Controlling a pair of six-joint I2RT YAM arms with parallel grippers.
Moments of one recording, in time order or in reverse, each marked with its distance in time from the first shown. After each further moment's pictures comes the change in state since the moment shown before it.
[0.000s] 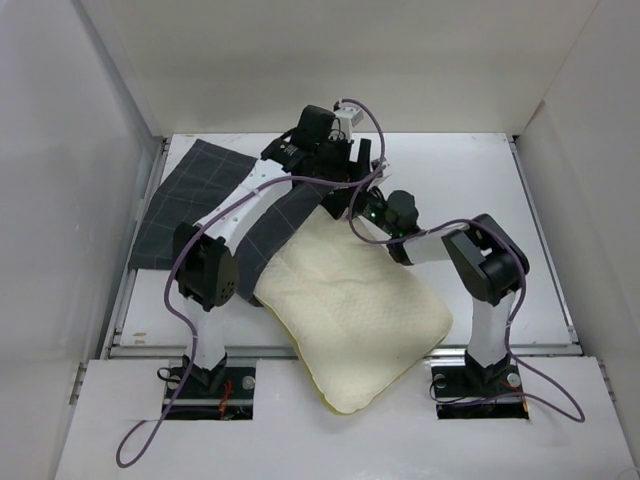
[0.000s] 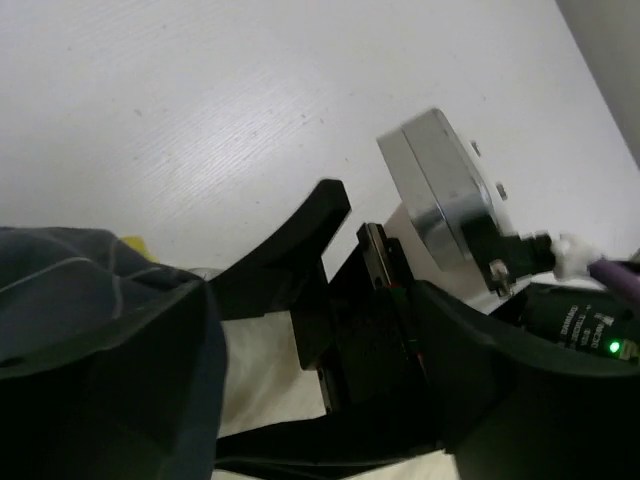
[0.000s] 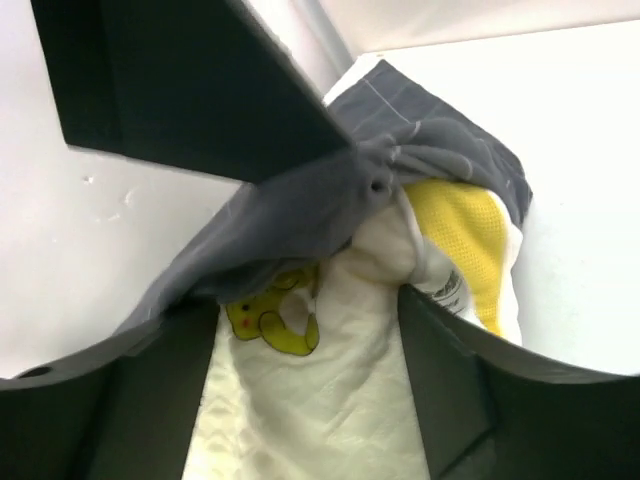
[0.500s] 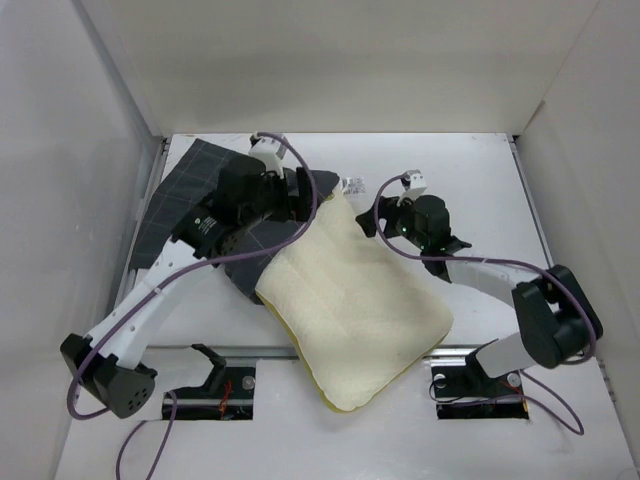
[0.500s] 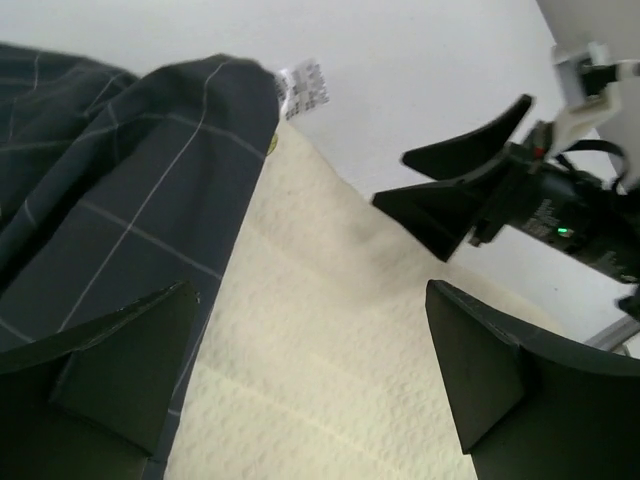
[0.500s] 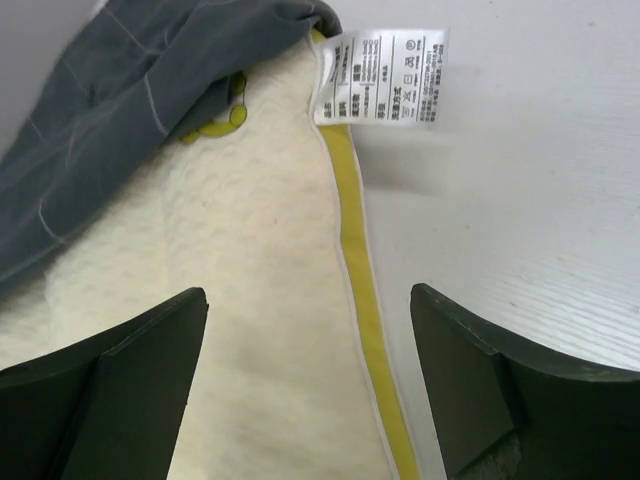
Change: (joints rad) left arm -0.024 -0.730 -0.586 0.052 -0.319 -0.115; right arm -0.062 -0.475 -0.227 -0.623 0.212 -0.199
